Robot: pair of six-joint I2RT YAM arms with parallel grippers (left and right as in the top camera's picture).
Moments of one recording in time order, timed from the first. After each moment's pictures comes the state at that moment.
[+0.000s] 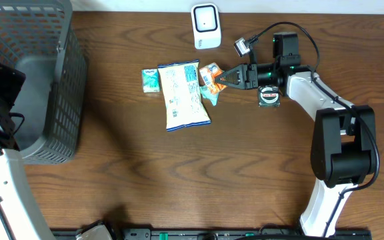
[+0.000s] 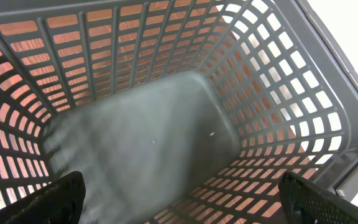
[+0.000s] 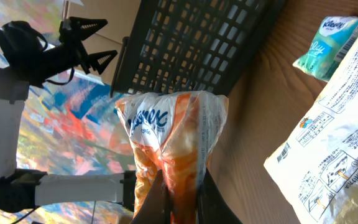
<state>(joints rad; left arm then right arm) 0.49 1.26 1.47 -0.91 -0.14 -0.62 0.13 2.07 1.39 -0.17 -1.53 0.27</state>
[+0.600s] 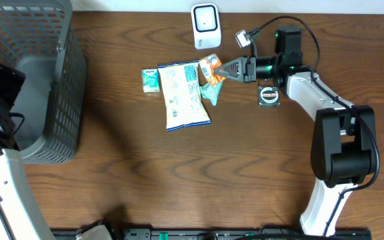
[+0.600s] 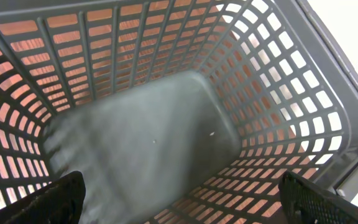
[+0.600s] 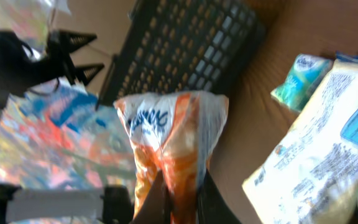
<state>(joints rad) 0.49 1.26 1.47 -0.92 -0.14 -0.62 0.13 2.07 1.38 0.15 -1.46 0.50</state>
